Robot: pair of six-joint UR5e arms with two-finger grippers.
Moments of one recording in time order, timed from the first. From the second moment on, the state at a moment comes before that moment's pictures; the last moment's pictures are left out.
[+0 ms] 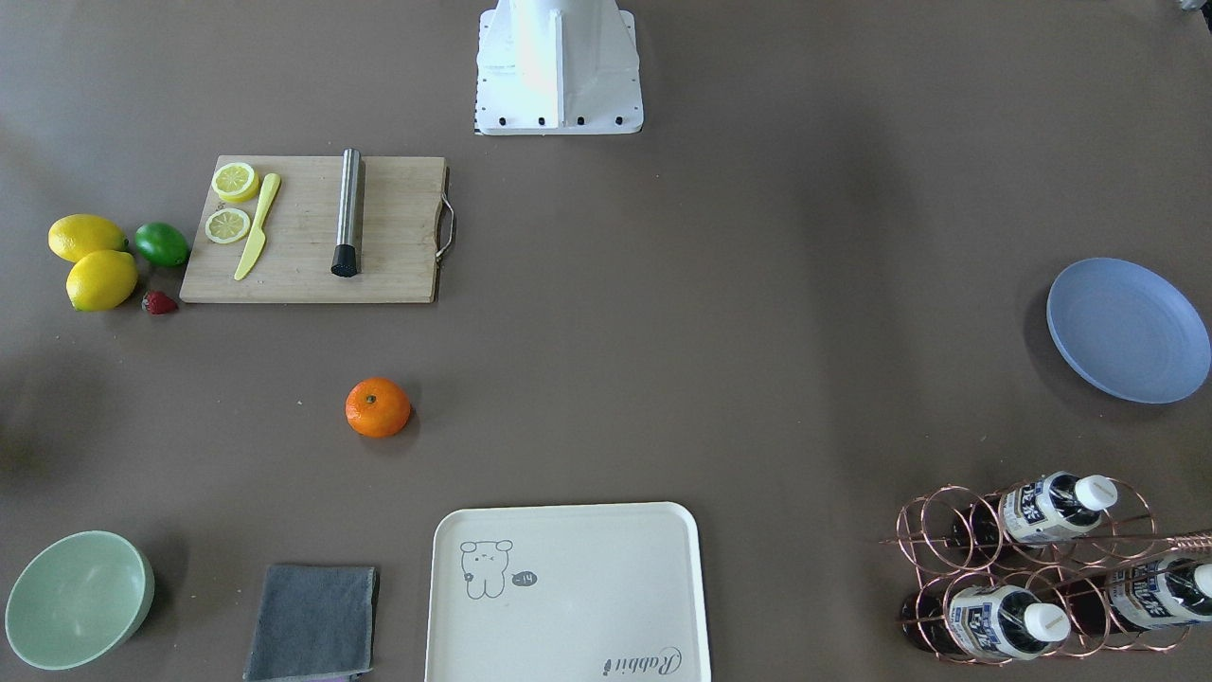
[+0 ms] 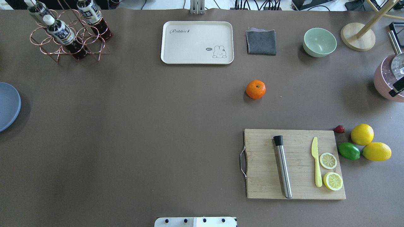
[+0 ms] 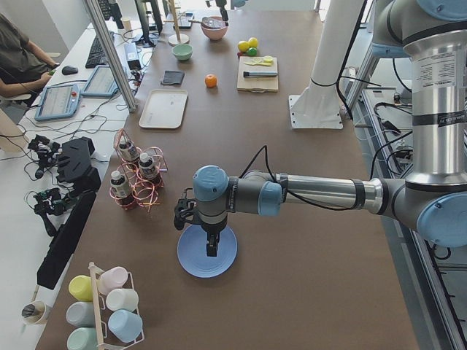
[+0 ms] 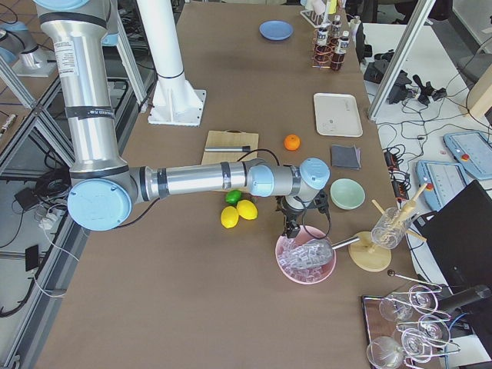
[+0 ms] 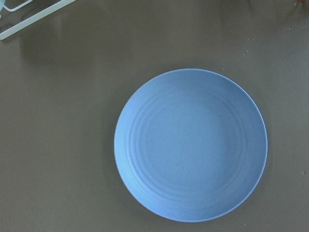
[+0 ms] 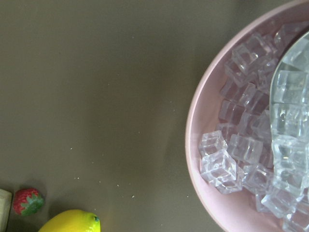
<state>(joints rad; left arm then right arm) -1.54 -1.45 -1.75 -1.61 -2.35 -0.06 1.33 -1.46 1.56 -1.67 2.39 -0.11</state>
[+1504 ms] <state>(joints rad) -1.54 -1.59 -1.42 -1.88 -2.35 -0.06 1.33 -1.46 1.58 -1.67 2.37 -0.10</state>
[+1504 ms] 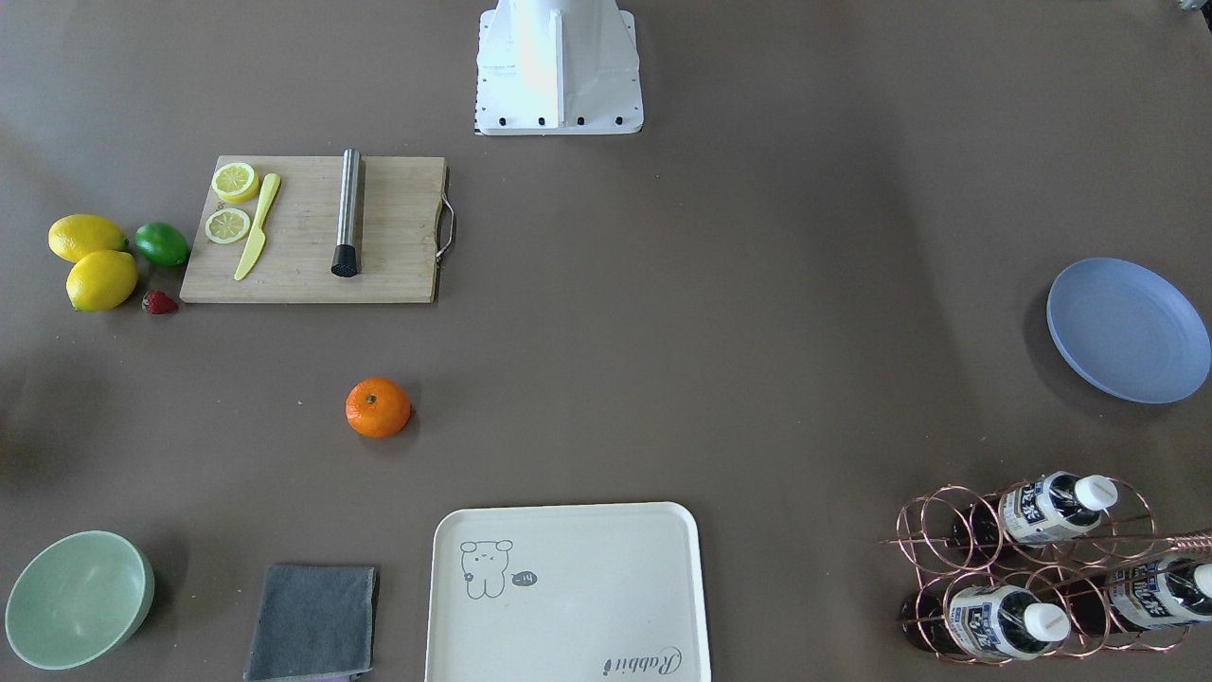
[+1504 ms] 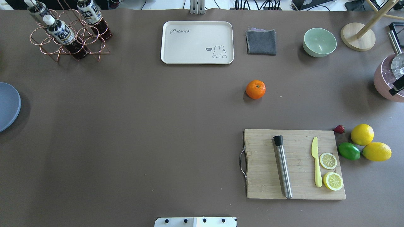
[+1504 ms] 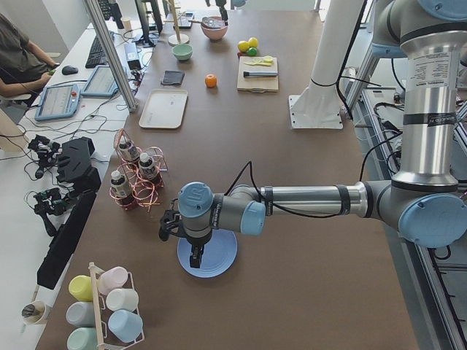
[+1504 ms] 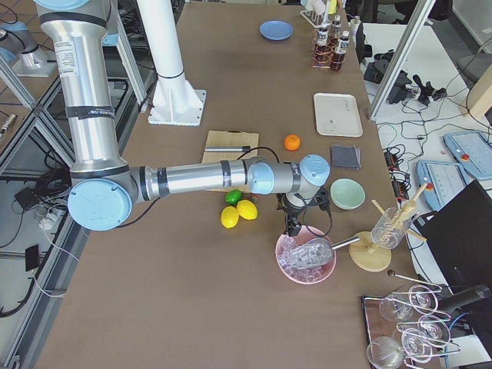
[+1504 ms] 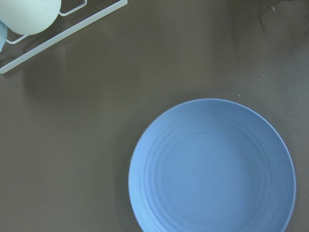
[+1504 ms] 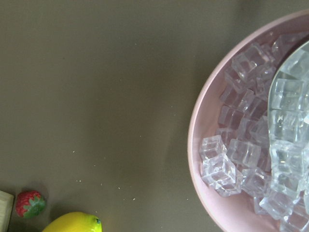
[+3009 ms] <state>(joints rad) -1.36 -1.68 -1.06 -2.23 -2.31 -0.19 1.33 -1.44 1.60 -1.67 2.36 -0.09</state>
